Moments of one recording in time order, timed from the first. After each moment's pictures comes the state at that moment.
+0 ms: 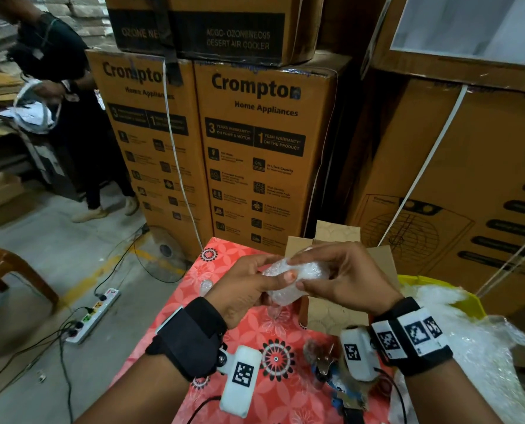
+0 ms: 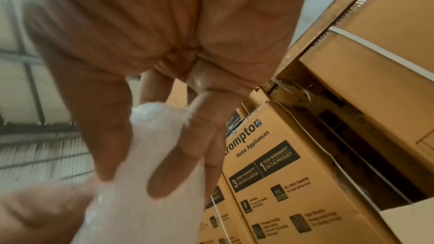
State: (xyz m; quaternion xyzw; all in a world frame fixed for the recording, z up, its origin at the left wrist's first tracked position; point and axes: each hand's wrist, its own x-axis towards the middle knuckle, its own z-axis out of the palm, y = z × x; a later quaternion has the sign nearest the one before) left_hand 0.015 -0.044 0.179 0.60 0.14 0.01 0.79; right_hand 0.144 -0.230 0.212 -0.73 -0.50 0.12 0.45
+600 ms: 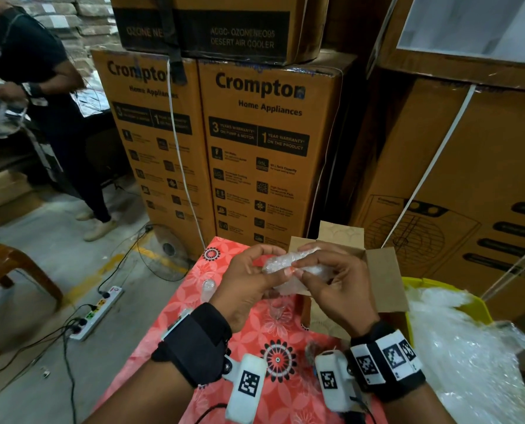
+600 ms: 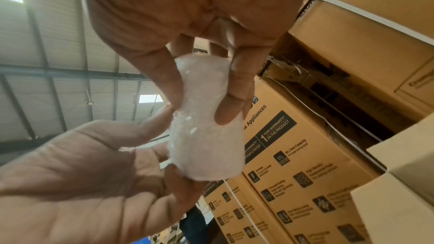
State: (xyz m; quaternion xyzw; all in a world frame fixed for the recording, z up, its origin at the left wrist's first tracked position) left_hand 0.018 -0.047 0.169 0.58 0.15 0.13 0.79; right_hand 0.124 -0.211 0.173 -0.74 -0.39 -0.04 0.55
